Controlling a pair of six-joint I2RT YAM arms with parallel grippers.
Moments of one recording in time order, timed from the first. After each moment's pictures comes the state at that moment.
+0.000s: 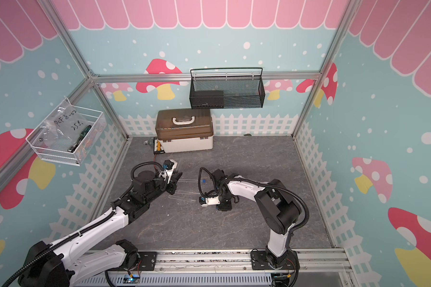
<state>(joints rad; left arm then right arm) -0.51 1.06 0.61 0.11 0.04 0.09 0.69 1.78 1.08 -0.73 -0.22 -0.98</state>
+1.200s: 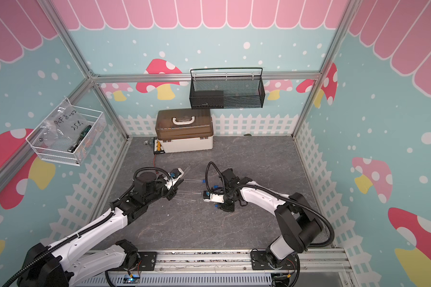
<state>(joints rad) -0.52 1.04 0.61 -0.04 0.15 0.48 0.62 1.49 0.91 -0.62 -0.37 -0.79</state>
